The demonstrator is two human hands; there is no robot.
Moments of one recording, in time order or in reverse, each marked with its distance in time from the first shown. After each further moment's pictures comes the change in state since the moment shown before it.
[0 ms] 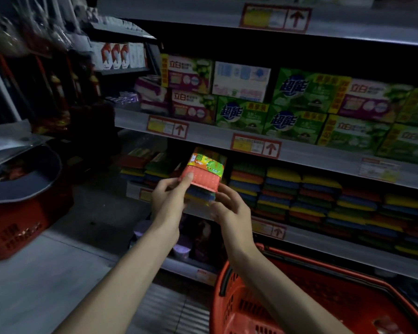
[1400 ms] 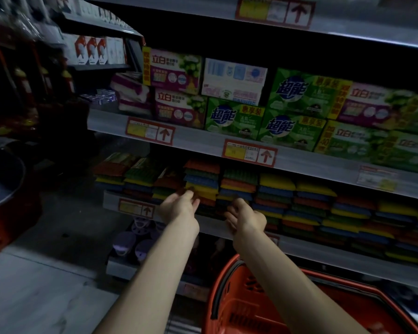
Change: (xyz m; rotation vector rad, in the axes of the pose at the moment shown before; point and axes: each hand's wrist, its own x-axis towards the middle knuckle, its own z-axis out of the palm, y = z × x) left_hand 0.045 -0.029 0.066 -0.400 0.168 -0.362; right_hand 0.085 0.023 -0.033 0.328 0.555 0.465
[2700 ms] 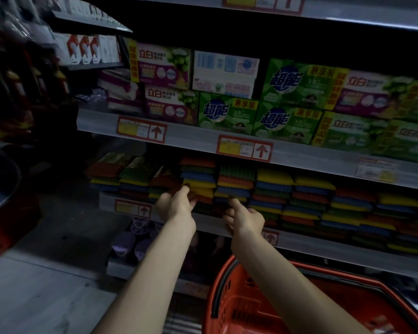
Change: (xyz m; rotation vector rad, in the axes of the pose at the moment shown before) left_hand 0.008 -0.007 0.006 0.145 0.036 0.111; right_hand 0.008 0.012 -0.004 -0.015 -0.035 -0.028
